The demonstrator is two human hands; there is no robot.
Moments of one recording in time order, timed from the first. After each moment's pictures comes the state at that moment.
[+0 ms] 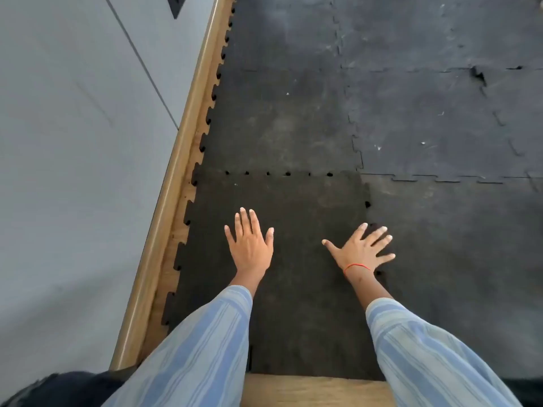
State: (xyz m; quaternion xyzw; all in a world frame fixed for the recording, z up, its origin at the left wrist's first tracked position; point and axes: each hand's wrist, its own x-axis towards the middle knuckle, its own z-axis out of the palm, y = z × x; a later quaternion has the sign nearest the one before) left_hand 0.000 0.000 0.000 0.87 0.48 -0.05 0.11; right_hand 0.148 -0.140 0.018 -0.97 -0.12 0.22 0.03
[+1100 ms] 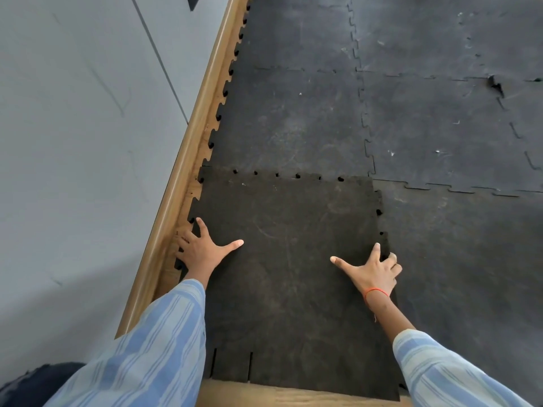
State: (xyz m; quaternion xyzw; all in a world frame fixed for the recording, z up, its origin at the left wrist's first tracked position) left_hand -0.080 0.081 -0.021 0.74 0.63 -0.15 0.19; right_hand 0.145 -0.168 0.000 -0.96 -0.08 0.23 0.14
